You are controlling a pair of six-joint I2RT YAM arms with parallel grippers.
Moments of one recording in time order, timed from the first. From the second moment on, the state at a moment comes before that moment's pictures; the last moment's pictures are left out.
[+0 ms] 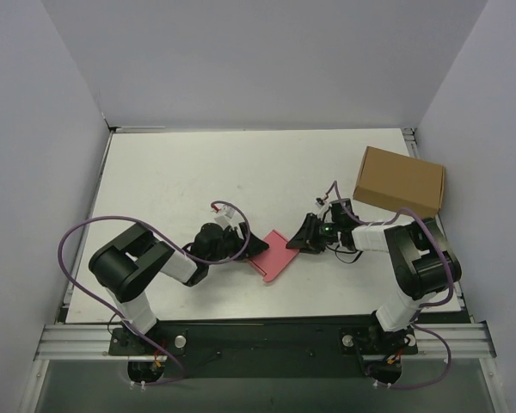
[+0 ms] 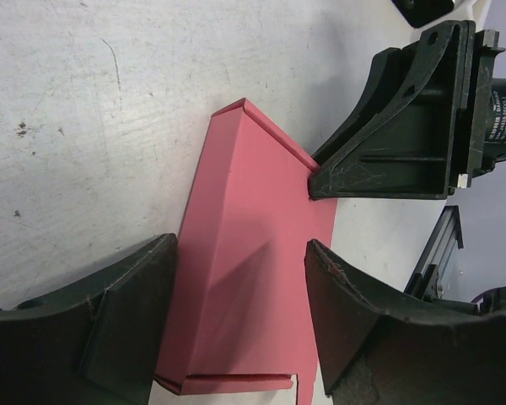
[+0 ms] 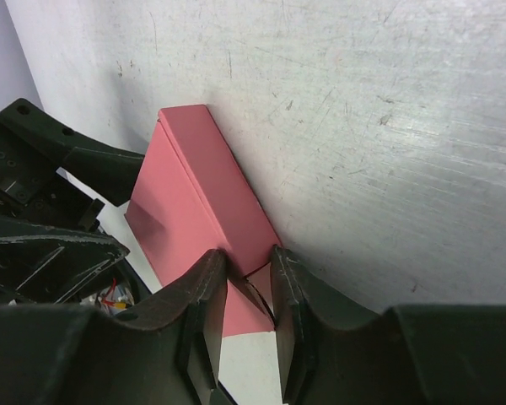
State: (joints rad) left arm -0.70 1.74 0.43 0.94 0.21 -0.90; right arm 0.31 1.68 0.60 0.17 -0.64 0.66
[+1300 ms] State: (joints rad) left arm -0.63 1.60 0.37 0.77 0.45 -0.88; right arm 0.33 1.59 0.42 0.43 -0.72 0.78
